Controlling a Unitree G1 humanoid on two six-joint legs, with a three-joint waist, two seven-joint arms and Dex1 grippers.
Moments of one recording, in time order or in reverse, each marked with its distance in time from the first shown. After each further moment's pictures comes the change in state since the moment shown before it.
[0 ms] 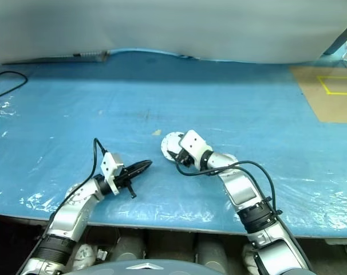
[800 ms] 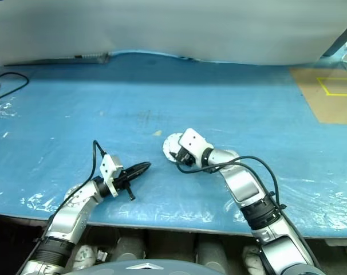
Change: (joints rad) left arm 0.019 0.005 0.001 0.001 0.000 -0.003 0.001; right arm -0.029 -0.036 0.033 -0.079 -0.003 0.184 0.032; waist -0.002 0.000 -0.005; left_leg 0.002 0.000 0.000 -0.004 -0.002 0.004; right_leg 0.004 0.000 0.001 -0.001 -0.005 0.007
